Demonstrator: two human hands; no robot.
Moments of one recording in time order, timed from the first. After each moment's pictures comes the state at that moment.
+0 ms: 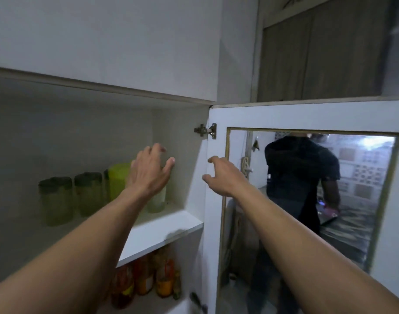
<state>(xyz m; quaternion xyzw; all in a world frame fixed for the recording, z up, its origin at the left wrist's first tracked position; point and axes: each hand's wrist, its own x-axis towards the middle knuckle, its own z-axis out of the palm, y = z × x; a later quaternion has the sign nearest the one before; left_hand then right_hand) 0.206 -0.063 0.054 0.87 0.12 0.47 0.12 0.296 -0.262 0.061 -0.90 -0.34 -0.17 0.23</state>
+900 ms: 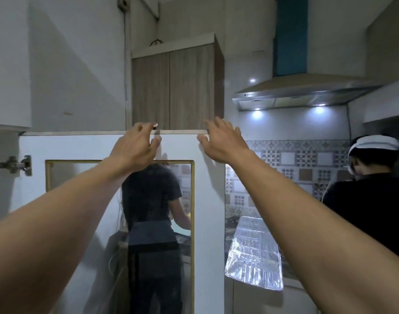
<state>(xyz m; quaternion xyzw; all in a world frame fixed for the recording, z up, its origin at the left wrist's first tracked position) 0.365 -0.420 0.193 0.87 -0.16 0.44 0.15 0.341 -0.654 0.209 -0.92 -0.08 -0.38 0.07</state>
